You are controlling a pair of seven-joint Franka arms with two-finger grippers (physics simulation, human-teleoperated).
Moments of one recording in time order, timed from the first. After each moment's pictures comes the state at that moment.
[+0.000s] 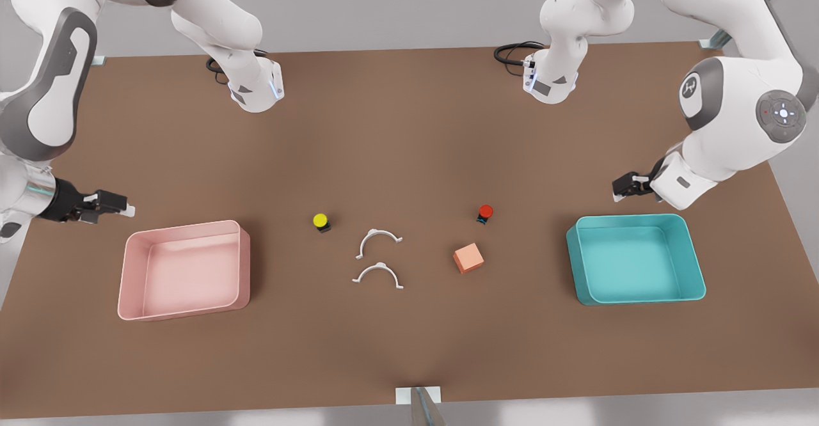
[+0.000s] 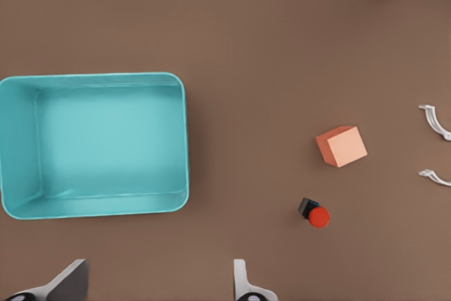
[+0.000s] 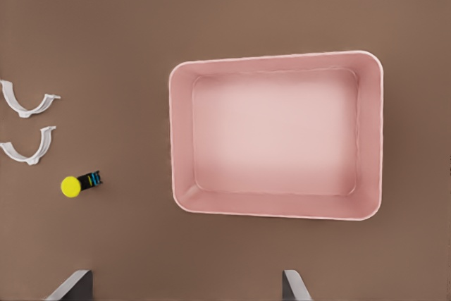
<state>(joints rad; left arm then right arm) -0.07 0.19 0.00 -1.43 -0.06 1.58 -0.03 -0.30 0.25 0.17 -1.36 0.10 1.51 -0.29</state>
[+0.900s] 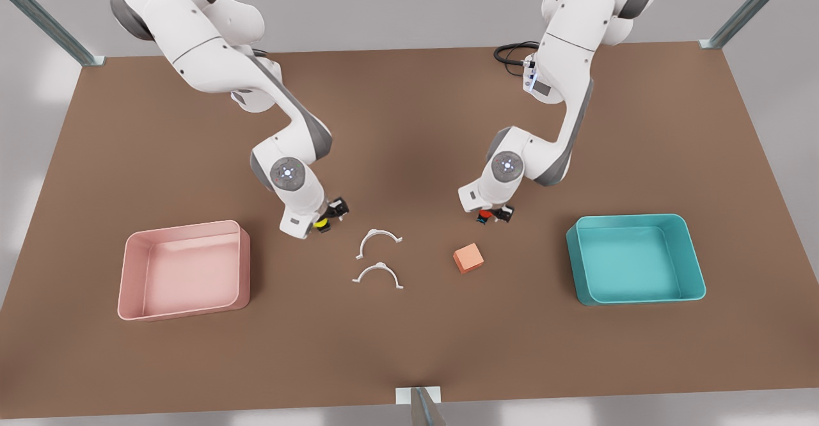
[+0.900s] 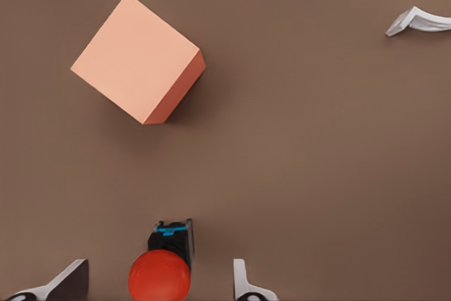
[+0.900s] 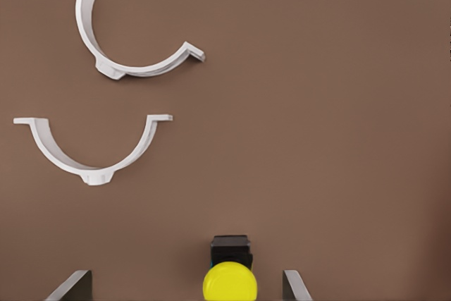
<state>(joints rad) -0.56 0.41 0.02 -2.04 -0.02 2.40 0.01 -0.01 0.40 0.53 -1.94 -0.22 2.29 0.29</state>
